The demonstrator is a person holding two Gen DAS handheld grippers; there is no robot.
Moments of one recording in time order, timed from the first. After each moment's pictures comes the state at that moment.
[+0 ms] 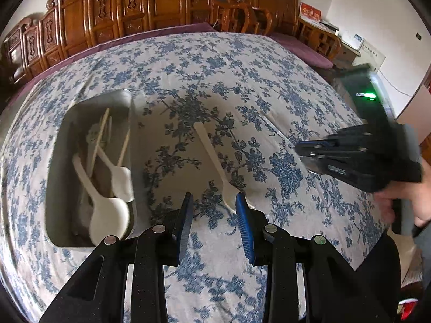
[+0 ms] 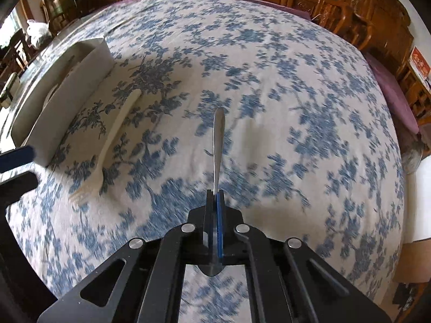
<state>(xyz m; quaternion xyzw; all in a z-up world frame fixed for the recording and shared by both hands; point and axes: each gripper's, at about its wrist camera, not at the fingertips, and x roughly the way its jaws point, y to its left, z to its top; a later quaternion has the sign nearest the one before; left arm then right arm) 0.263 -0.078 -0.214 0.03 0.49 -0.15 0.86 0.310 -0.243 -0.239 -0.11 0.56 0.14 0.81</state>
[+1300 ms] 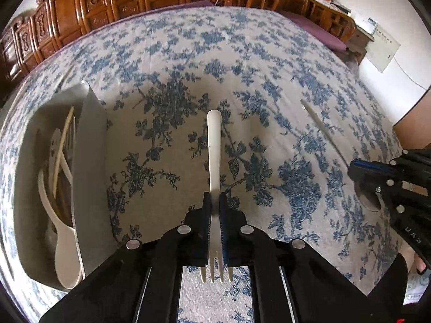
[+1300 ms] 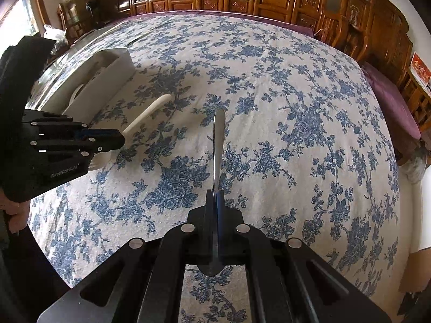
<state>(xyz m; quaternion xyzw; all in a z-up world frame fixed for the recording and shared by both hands) 0.309 -0.117 -0.249 0.05 0.53 -0.13 0.84 0.270 -0.262 -0.218 -0.10 0.52 0.17 0.83</state>
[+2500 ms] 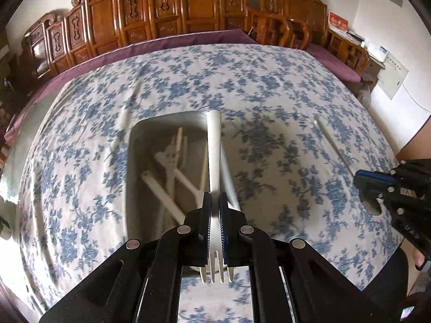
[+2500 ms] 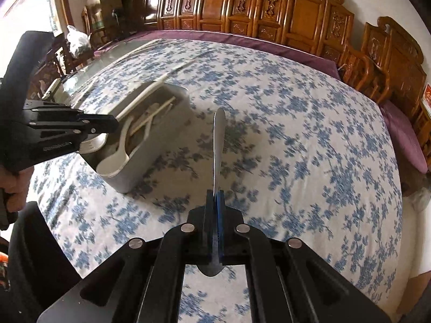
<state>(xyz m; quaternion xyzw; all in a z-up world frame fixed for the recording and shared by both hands) 0.300 0.011 -0.182 0.03 0.49 -0.08 0.87 0.269 -0.166 -0.160 -0.11 0.47 0.22 0.85</state>
